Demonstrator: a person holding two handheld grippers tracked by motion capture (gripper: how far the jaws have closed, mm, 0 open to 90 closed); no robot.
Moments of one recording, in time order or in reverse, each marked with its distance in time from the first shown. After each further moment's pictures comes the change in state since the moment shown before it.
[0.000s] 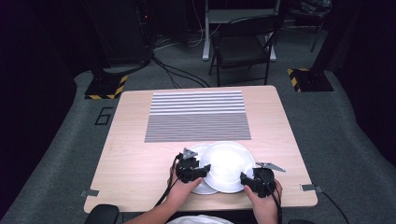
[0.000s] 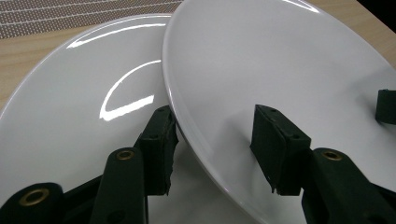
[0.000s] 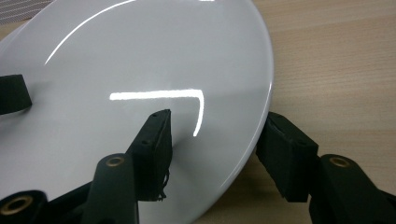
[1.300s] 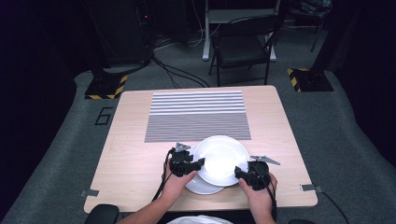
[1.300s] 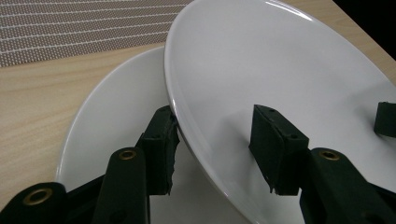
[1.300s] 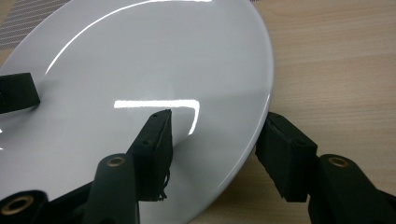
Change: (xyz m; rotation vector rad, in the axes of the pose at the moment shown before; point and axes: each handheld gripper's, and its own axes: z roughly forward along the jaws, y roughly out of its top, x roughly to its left) left arm 0.018 0.017 -0.015 -0.027 0.021 -0.052; right arm 0.018 0.019 0.003 -0.012 0.042 0.002
